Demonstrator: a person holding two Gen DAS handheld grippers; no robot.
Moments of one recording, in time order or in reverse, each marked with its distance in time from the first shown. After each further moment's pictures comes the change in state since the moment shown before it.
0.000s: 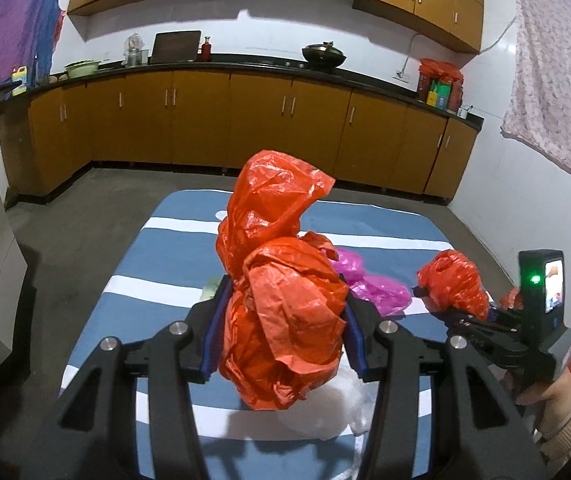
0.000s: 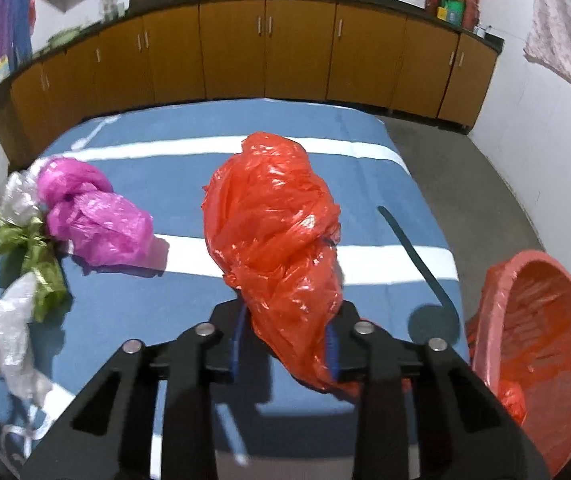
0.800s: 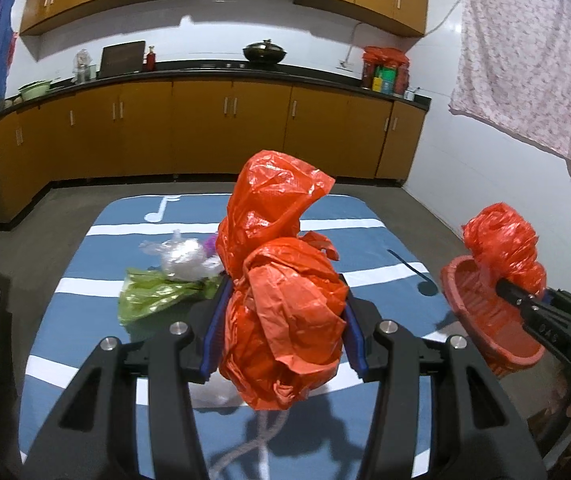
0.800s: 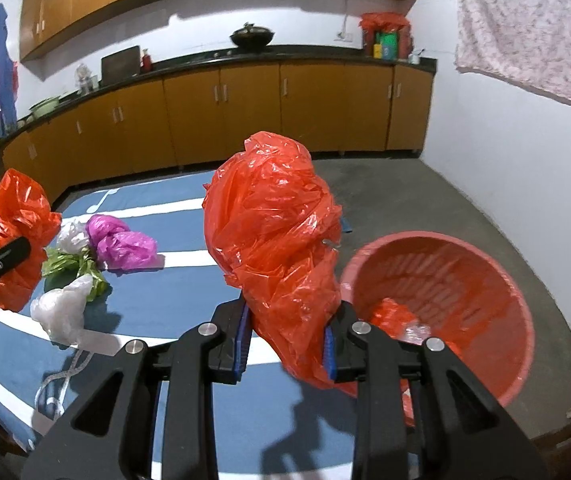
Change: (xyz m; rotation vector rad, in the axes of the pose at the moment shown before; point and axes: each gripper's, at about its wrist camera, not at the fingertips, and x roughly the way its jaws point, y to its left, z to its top) left arm -0.026 -0.078 -0.019 0.116 0.008 -0.146; right arm -0.142 -0.058 -0.047 0.117 -0.207 -0.098
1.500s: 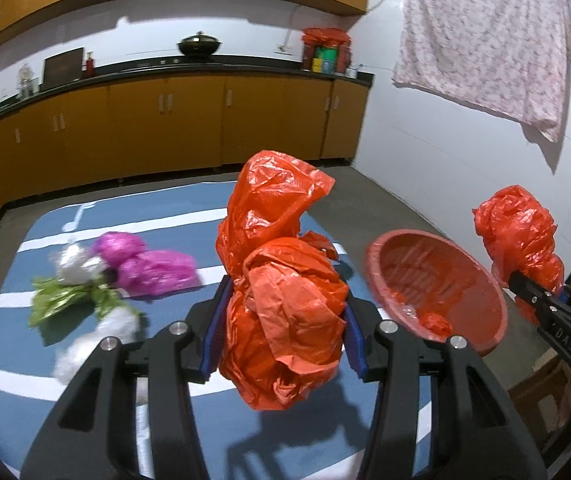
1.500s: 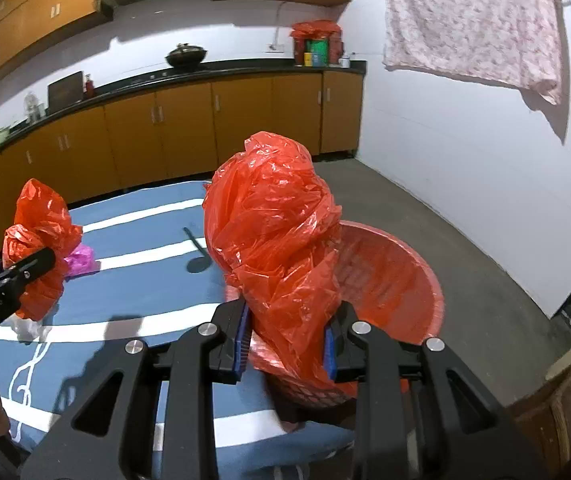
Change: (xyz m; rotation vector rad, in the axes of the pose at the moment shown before) left arm 0.022 -0.107 -0.007 0.118 0.047 -0.159; right arm -0.043 -0.068 -0.027 0.124 -0.038 -0.183
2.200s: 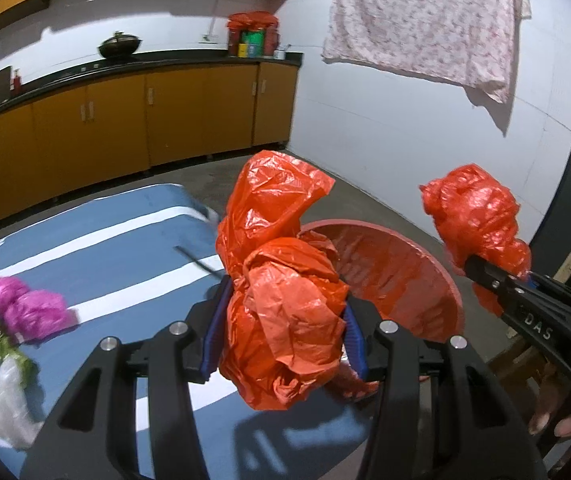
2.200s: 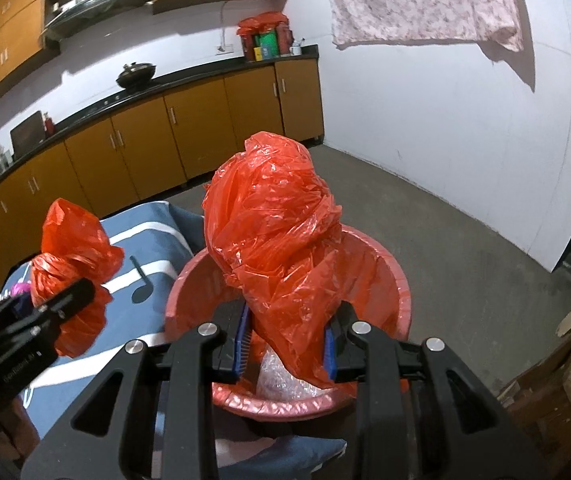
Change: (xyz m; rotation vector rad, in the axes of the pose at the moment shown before) left arm 0.068 -0.093 0.013 0.134 0.050 -0.196; right arm 0.038 -0.062 0.008 0.186 0.019 -0.040
